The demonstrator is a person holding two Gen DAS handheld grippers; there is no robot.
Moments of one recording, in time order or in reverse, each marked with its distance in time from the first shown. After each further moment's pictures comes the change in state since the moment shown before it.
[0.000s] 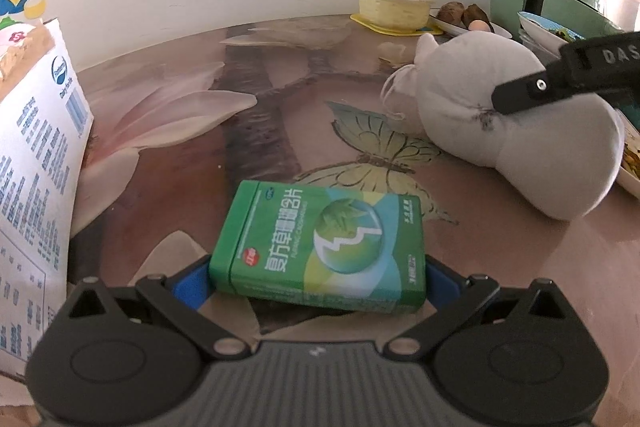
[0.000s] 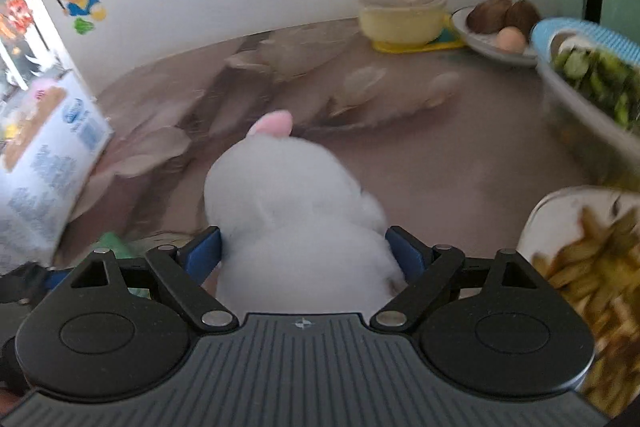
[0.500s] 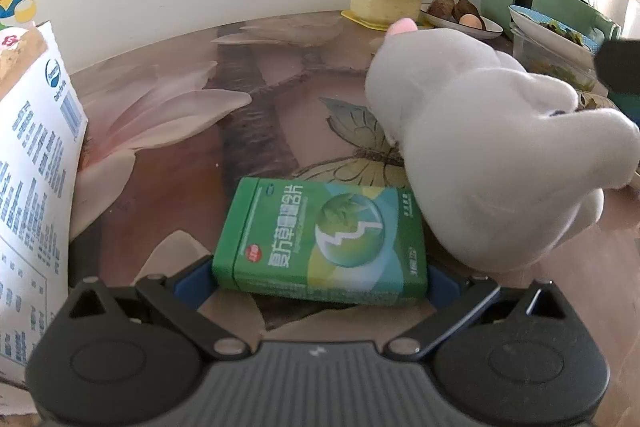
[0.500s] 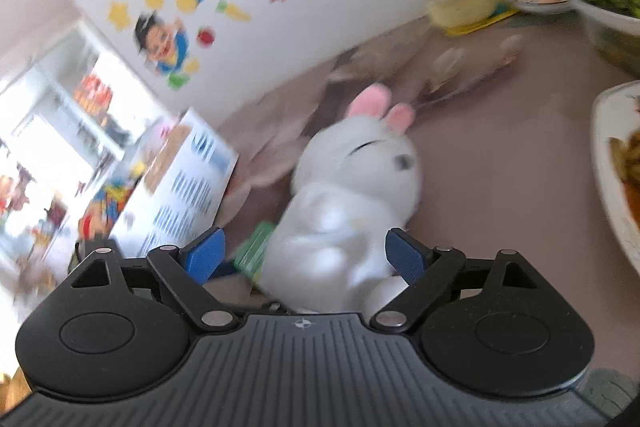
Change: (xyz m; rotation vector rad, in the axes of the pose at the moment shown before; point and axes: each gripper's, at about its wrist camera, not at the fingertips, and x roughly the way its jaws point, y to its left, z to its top) left arm -0.002 0.004 0.000 0.026 0.012 -0.024; right arm -0.067 0.016 -0.043 0.192 -0.121 0.289
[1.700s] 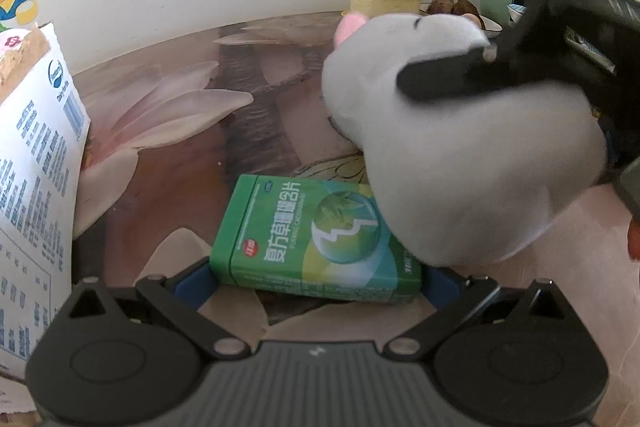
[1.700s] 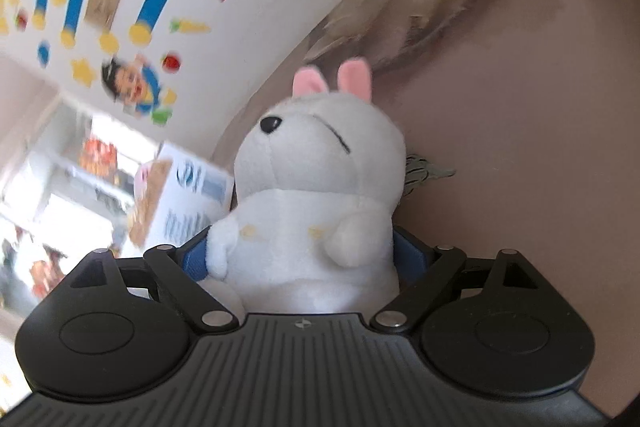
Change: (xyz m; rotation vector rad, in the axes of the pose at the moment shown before) left arm -0.003 0.001 -0.003 0.013 -0.006 0.005; right arm 0.093 -0.021 -0.006 0.230 0.058 0.106
